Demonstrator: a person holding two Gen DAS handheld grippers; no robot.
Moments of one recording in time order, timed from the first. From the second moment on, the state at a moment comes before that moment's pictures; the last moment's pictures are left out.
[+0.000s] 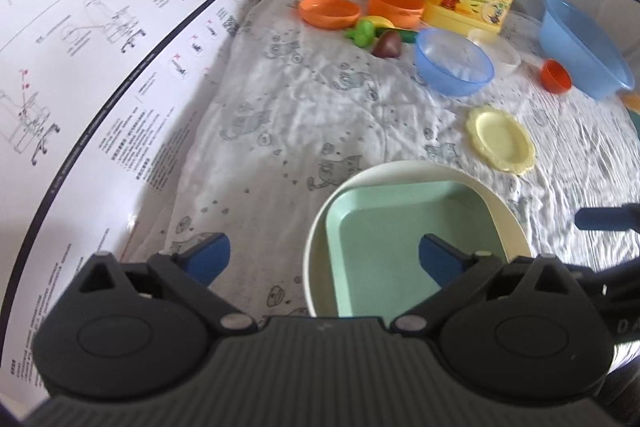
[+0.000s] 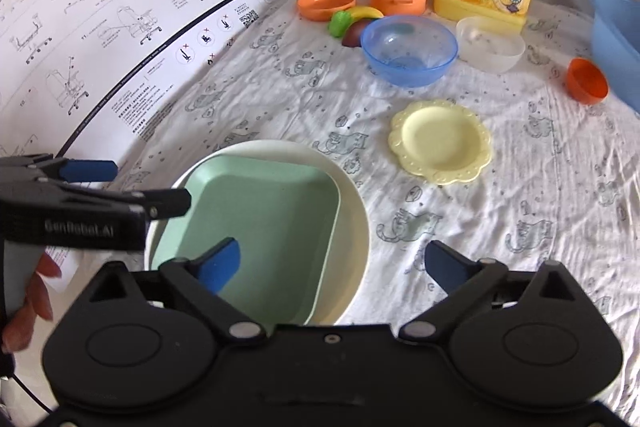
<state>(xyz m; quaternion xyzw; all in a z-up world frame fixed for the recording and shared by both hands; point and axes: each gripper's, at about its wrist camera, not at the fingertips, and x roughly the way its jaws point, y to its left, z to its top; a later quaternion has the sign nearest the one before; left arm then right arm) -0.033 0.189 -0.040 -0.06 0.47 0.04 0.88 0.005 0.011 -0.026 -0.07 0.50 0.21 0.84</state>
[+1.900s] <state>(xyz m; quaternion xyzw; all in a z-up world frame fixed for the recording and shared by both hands) 0.118 0.036 -0.089 -0.03 0.50 -0.09 0.86 0.147 -0.122 -0.073 0.14 0.52 0.11 0.84</state>
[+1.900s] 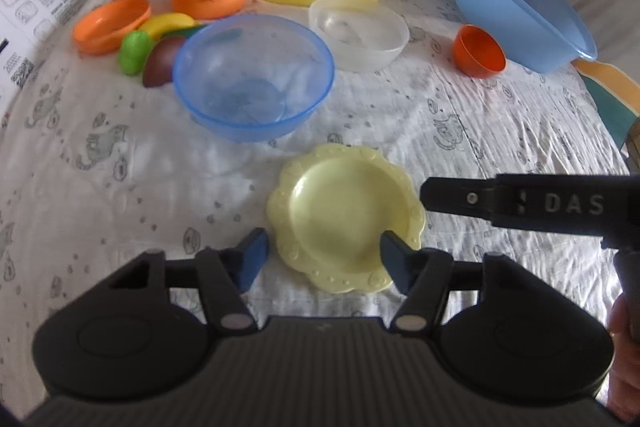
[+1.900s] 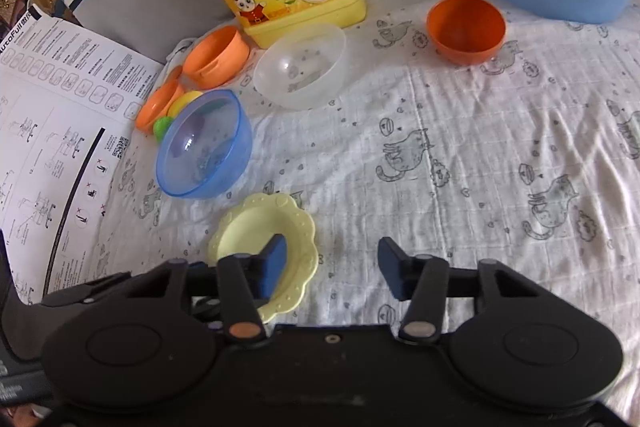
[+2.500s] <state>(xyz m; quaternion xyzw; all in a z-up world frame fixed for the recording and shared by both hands) 0.119 0.023 -0.093 -0.01 0.49 -0.12 0.86 0.143 -0.118 -0.084 0.08 0.49 0.11 0.86</state>
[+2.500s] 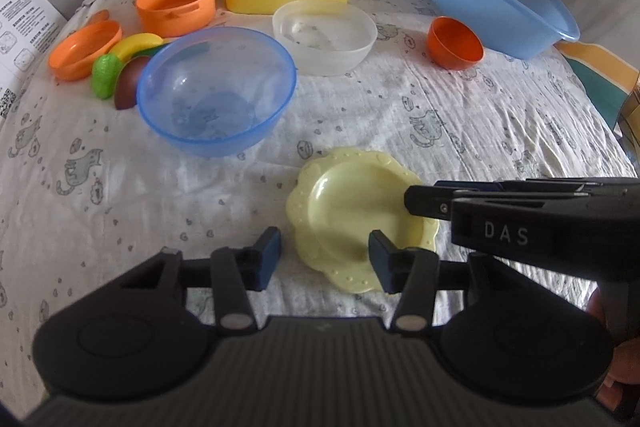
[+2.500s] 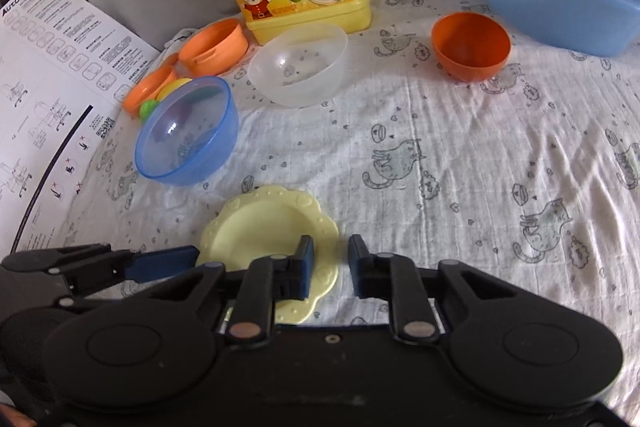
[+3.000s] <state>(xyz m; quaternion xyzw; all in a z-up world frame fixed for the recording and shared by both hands) 0.115 0.011 -0.087 0.01 0.49 -0.10 0.87 0.136 -0.122 -0.080 0.11 0.51 0.10 0.85</state>
